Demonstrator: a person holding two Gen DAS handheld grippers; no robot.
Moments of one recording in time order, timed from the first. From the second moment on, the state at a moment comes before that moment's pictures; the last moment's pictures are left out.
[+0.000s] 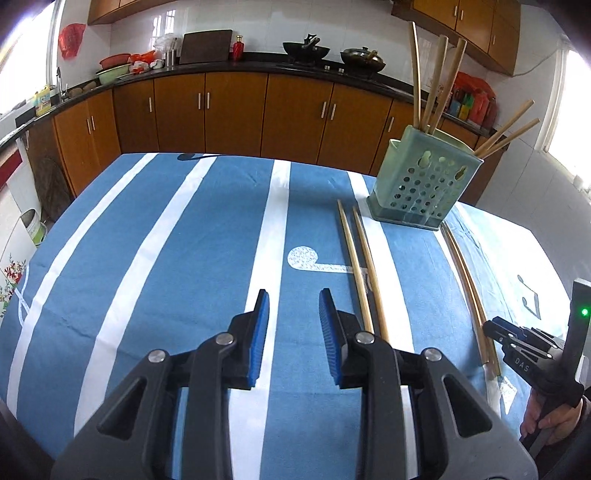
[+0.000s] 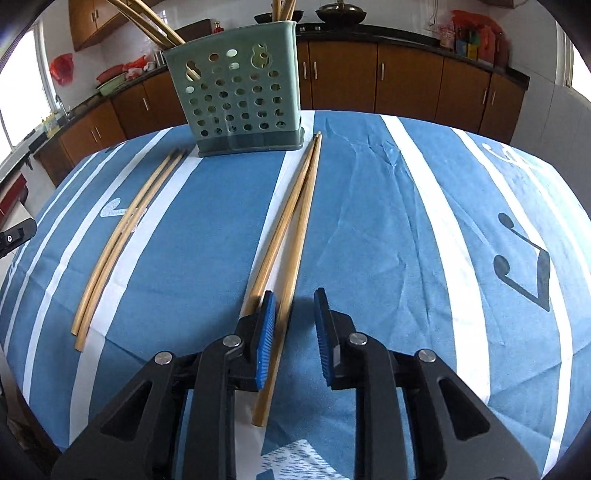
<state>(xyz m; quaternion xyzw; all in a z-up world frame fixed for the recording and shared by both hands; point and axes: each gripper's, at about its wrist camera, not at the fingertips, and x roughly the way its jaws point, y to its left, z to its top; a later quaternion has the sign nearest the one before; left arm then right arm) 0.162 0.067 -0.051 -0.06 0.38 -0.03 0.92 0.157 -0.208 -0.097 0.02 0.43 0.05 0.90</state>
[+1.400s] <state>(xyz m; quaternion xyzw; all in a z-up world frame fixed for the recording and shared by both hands) 0.216 0.057 -0.103 -0.02 0.44 0.01 0.90 0.163 -0.273 -0.102 0.06 0.42 -0.04 0.90</state>
